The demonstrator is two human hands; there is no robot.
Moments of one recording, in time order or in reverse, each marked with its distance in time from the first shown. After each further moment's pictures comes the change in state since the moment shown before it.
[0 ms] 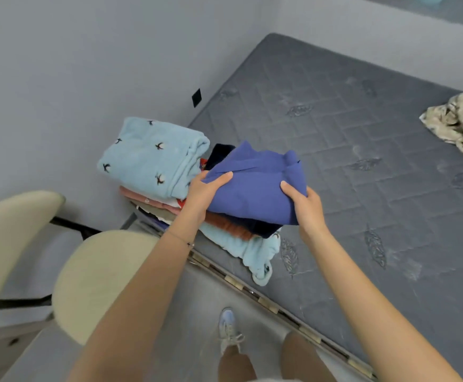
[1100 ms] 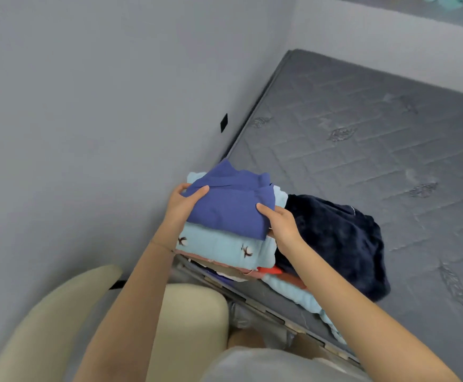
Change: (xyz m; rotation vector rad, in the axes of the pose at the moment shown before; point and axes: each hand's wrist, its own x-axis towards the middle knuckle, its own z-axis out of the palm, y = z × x) left_hand 0.212 0.085 -0.271 0.207 0.148 -0.023; right_hand 0.107 -0.001 0.314 -0.035 -0.060 0.206
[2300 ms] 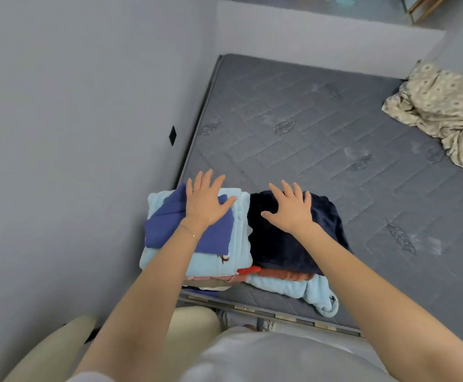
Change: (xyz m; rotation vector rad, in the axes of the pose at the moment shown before) left_hand 0.005 0.026 0.106 1.148 -0.264 0.763; right_hand 0.010 -0.021 -0.081 -1.384 0.318 -0.124
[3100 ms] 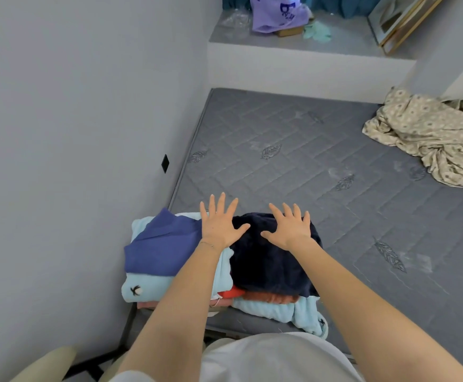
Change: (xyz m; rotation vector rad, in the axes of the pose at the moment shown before) left_hand 0.012 0.087 0.021 0.216 -0.179 0.024; right_hand -0.005 0.055 -0.028 -0.078 -0.079 0.043
